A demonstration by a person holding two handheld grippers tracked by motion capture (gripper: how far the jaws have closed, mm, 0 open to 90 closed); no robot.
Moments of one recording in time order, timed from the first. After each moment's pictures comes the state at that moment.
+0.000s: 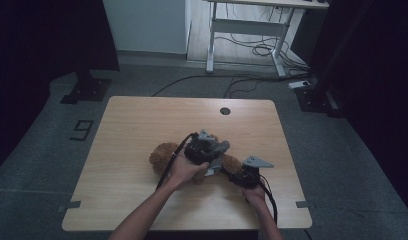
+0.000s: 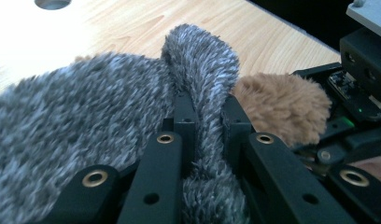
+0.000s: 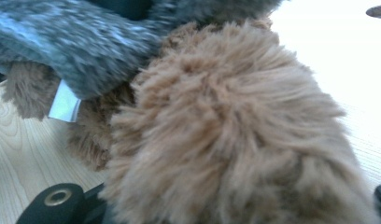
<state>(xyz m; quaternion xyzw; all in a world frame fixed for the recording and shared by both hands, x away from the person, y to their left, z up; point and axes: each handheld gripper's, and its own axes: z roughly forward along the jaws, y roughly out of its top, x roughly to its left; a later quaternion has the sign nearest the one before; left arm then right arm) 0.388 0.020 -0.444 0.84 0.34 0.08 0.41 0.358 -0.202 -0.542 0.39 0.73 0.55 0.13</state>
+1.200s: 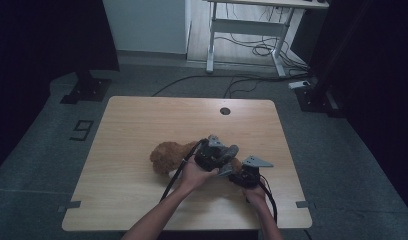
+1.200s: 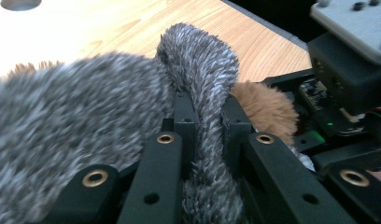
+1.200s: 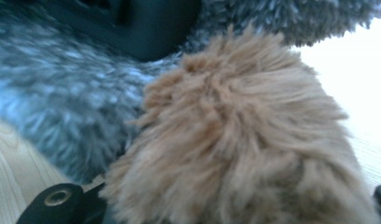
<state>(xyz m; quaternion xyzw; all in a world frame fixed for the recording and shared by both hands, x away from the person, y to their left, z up) 0.379 -0.011 -0.456 0.84 0.33 0.06 0.42 0.358 -0.201 -0.543 0.39 0.73 0.54 0.13</state>
